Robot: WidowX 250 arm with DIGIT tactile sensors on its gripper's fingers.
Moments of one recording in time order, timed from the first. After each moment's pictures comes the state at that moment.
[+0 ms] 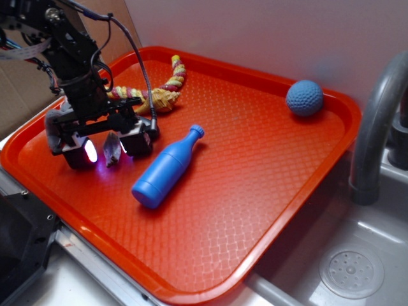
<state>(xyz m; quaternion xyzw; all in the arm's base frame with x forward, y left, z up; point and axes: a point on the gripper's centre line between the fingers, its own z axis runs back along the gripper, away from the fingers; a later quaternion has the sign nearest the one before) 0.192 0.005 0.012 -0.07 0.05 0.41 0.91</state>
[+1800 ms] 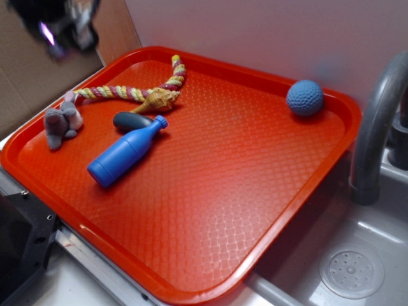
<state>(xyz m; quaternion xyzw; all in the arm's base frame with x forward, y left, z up) 0.193 -0.049 0.210 -0.02 -0.11 0.02 0.99</state>
